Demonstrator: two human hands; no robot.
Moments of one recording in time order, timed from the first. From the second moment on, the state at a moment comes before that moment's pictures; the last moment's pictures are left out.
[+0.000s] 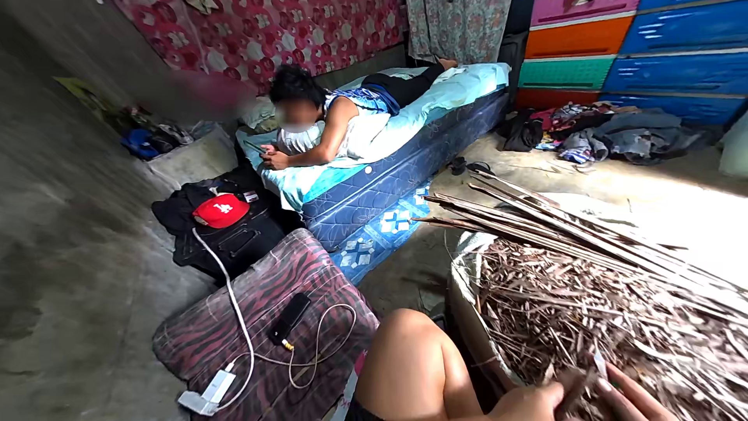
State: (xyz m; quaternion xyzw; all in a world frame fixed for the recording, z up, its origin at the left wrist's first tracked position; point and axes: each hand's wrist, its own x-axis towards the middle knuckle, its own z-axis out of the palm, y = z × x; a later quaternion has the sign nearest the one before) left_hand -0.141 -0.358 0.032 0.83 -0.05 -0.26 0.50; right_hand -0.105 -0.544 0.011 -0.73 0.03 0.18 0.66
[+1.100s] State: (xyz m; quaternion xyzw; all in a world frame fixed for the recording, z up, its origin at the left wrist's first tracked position) left_hand -0.157 -0.366 0.026 0.94 -0.12 -0.15 0.30; right_hand -0.095 -0.569 0.042 -0.68 0.09 0.30 0.66
